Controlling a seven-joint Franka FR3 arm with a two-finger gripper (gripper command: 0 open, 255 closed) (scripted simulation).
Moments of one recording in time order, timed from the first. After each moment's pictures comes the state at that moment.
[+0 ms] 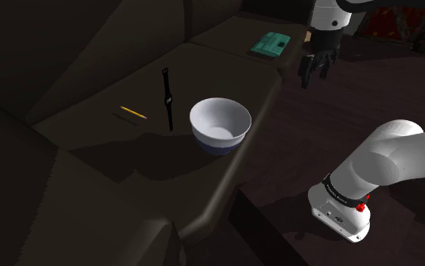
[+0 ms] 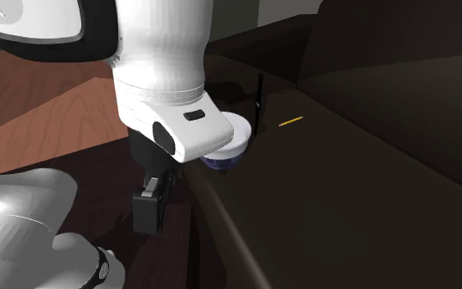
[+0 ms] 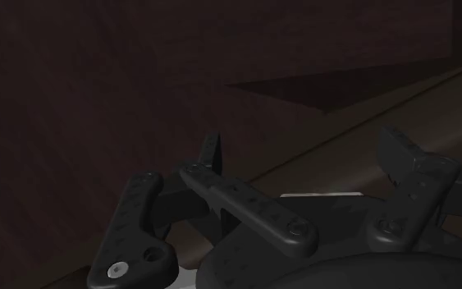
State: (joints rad) arm -0.01 -0.75 0.03 -2.40 -0.06 1.45 0.10
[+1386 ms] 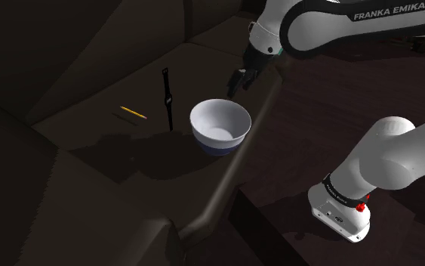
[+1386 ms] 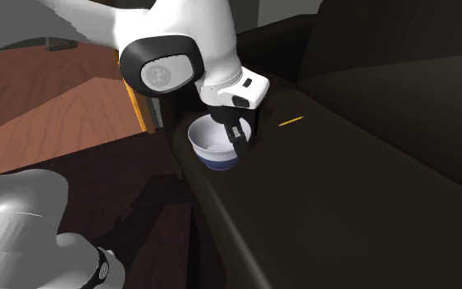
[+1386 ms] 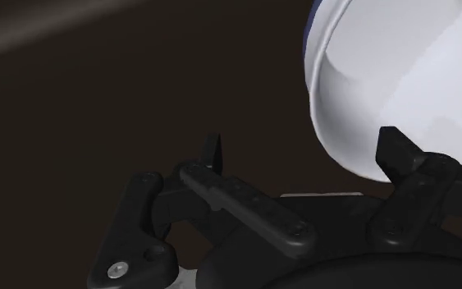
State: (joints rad) arm 0.20 -0.53 0.18 -2.47 0.20 2.20 0.07
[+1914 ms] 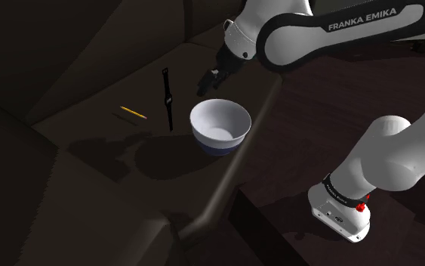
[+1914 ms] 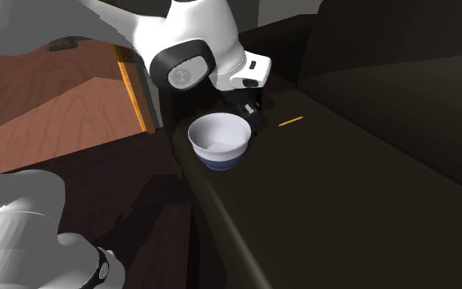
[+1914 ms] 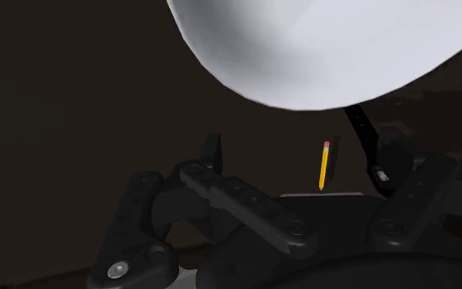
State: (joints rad) arm 0.27 -0.38 0.24 -2.41 0.26 2.48 0.04
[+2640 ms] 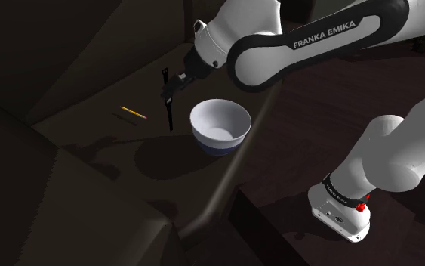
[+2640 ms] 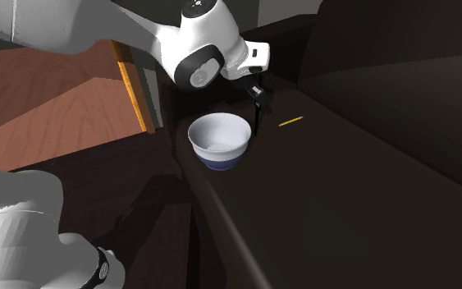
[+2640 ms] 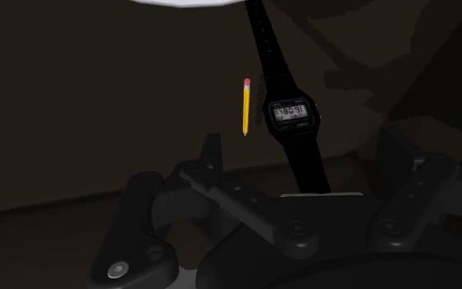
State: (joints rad) arm 0.33 -0.18 0.32 -2.29 0.27 2.77 0.01
